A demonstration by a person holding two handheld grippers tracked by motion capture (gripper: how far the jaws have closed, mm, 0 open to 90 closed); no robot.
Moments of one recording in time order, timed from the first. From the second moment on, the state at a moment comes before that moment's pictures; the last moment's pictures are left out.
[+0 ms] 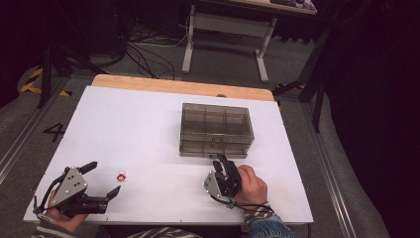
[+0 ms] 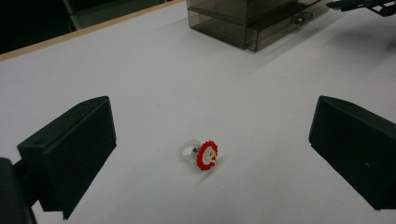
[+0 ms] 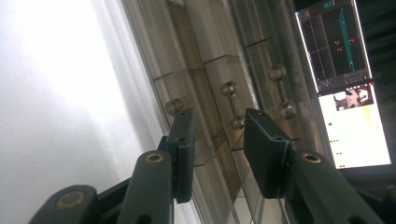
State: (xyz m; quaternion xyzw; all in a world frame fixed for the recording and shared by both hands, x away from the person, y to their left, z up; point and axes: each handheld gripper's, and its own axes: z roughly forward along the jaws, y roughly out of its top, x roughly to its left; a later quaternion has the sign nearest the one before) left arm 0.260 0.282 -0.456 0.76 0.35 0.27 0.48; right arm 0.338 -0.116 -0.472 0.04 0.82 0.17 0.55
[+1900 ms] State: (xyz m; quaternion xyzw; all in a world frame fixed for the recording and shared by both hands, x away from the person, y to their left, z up) left arm 0.261 0.282 -0.456 0.76 0.35 0.28 0.47; right arm 0.383 -0.147 -0.413 0.10 0.92 0.33 0.20
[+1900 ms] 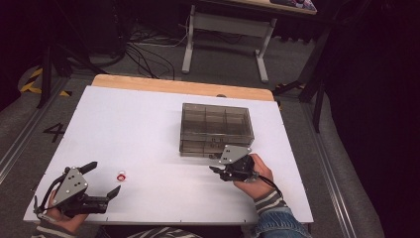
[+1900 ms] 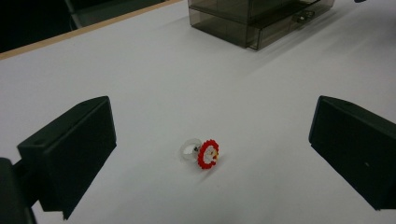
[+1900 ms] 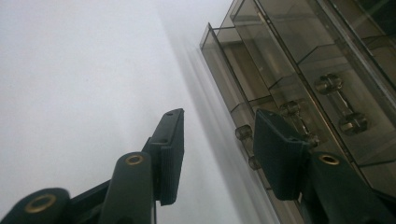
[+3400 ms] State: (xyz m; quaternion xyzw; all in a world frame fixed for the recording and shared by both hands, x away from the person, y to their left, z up) left arm 0.262 0.283 -0.457 0.76 0.35 0.28 0.47; right arm 0.429 -0.130 -0.447 0.08 0.95 0.19 0.23
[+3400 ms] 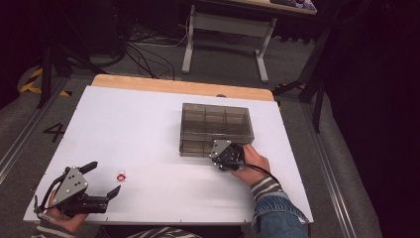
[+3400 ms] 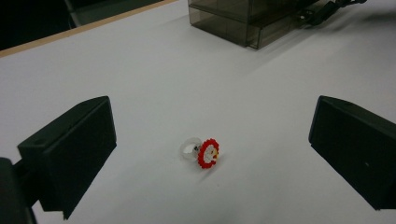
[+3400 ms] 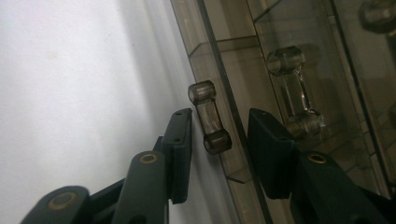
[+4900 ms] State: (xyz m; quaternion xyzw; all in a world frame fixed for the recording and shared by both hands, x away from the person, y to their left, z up) left arm 0.261 0.282 -0.457 0.76 0.35 0.28 0.47; right arm 0.397 -0.134 -0.437 0.07 0.96 0.18 0.20
